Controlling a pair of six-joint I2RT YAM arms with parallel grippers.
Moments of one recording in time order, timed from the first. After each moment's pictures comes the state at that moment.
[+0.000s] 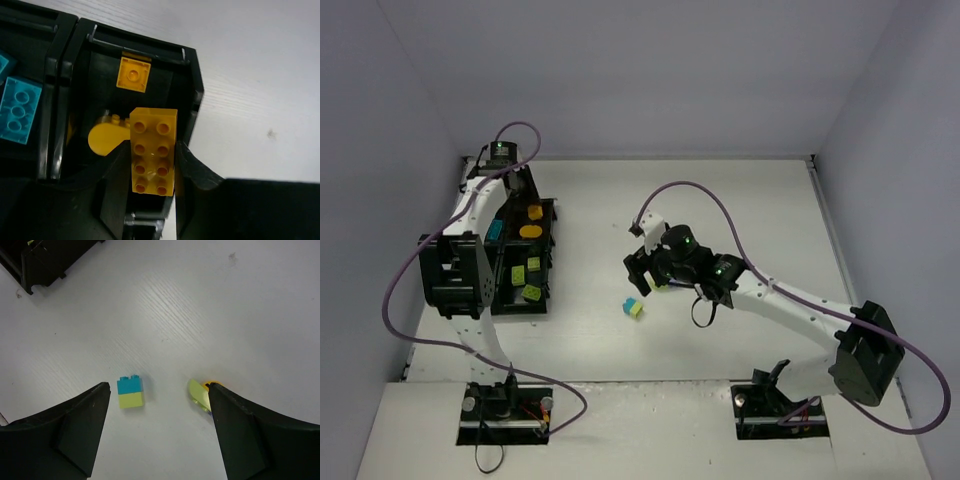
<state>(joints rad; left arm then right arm) 0.00 1.89 1.64 -0.66 0.05 -0.36 0.85 1.34 0.94 -0.18 0.00 0.03</state>
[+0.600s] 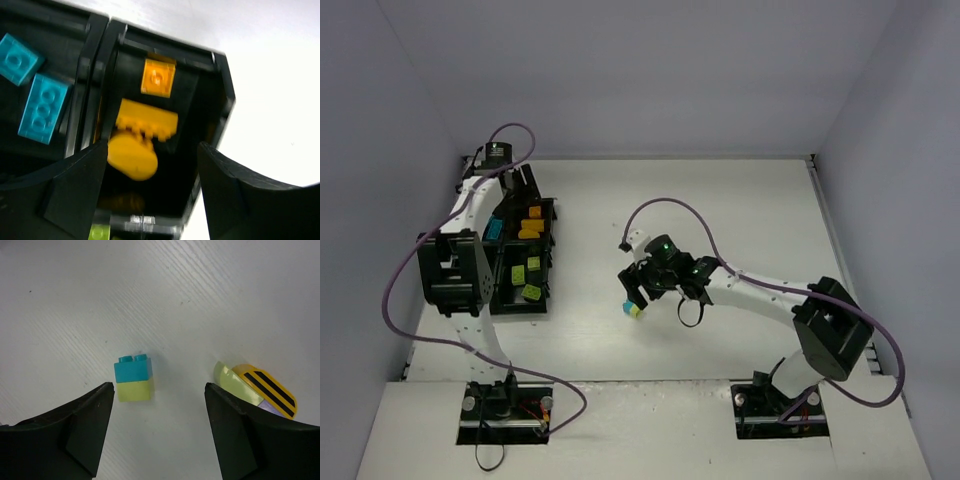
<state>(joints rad) 0.03 1.97 1.68 -0.67 0.00 -0.34 0.85 1.52 0.91 -0.17 -0.08 0.06</state>
